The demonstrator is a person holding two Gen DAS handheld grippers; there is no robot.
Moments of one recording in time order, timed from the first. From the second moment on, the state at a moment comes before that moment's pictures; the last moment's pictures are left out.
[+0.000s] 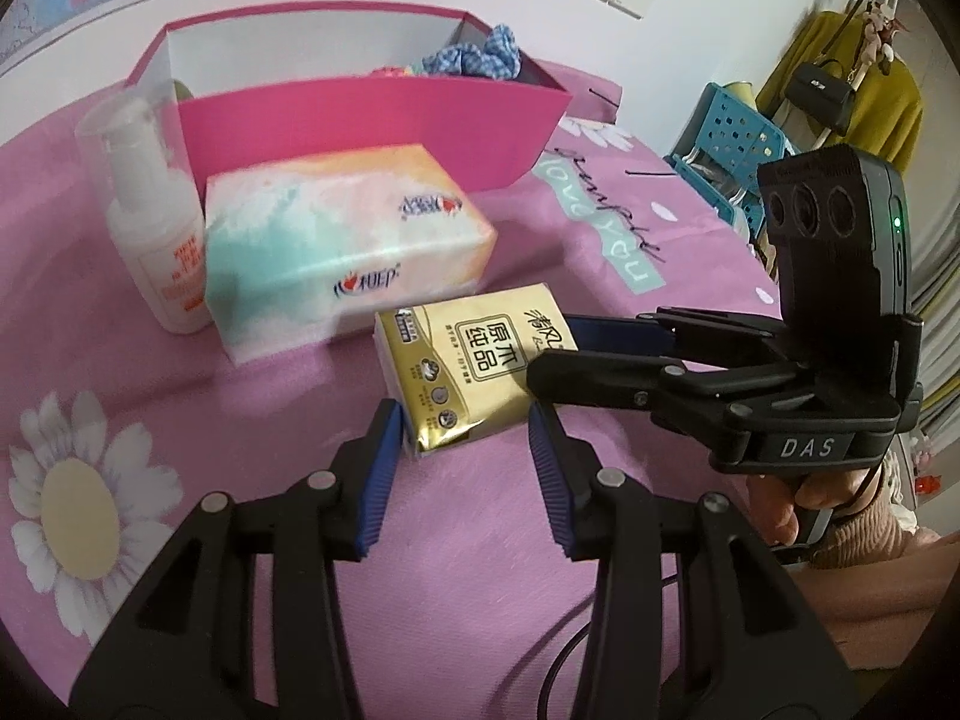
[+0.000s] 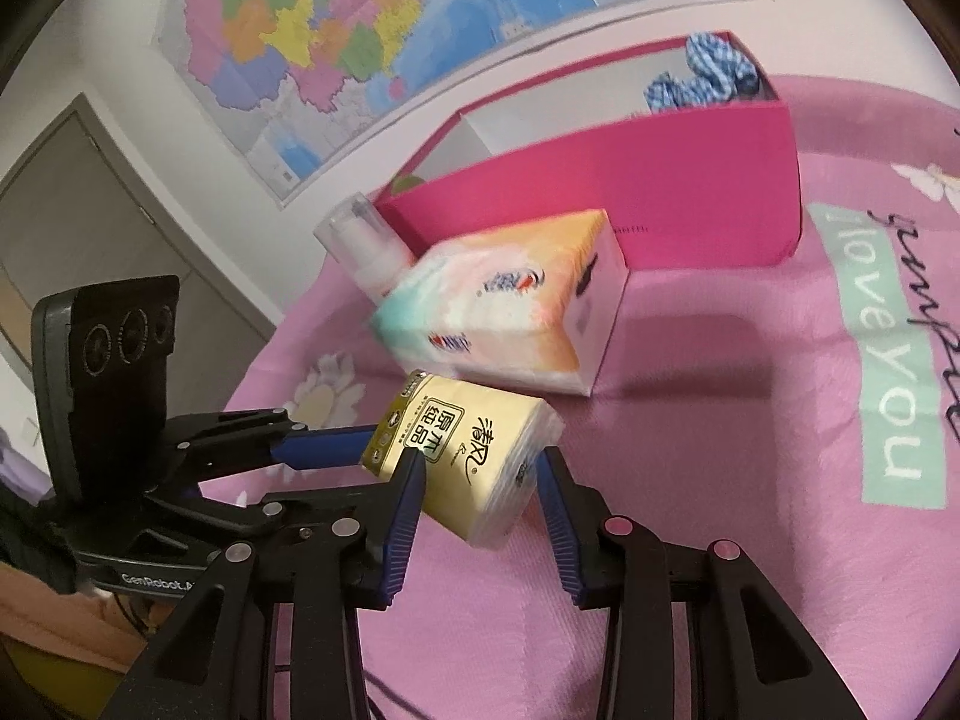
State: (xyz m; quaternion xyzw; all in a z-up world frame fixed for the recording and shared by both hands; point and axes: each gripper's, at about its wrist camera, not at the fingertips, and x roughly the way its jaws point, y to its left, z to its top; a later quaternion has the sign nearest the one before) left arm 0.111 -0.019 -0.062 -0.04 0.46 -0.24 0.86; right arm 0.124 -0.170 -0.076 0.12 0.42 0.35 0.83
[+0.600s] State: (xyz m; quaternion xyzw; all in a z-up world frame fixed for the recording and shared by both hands) left arm 0.108 -0.013 -0.034 -0.03 0.42 -0.24 0.88; right arm 0.125 -0.176 -0.050 0.12 0.38 0.36 0.84
